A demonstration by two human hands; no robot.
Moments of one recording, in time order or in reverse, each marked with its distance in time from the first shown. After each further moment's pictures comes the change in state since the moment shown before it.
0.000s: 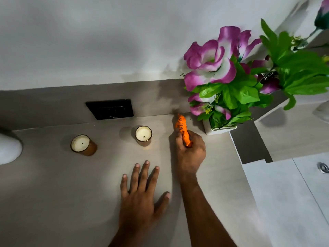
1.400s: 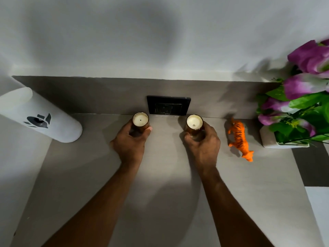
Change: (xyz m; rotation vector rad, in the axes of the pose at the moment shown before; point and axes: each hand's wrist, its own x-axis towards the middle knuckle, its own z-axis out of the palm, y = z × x) left_hand 0.111 -0.158 -0.055 -0.915 0.679 -0.644; right_hand -0.031 -0.064 0.075 -0.012 -0.388 -0.060
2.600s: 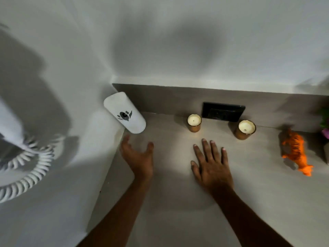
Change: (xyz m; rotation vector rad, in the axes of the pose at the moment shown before) left_hand -0.014 -0.027 -0.142 -0.009 0.393 -0.099; right_hand -0.094 -0.024 0.039 -0.732 -0.679 -0.569
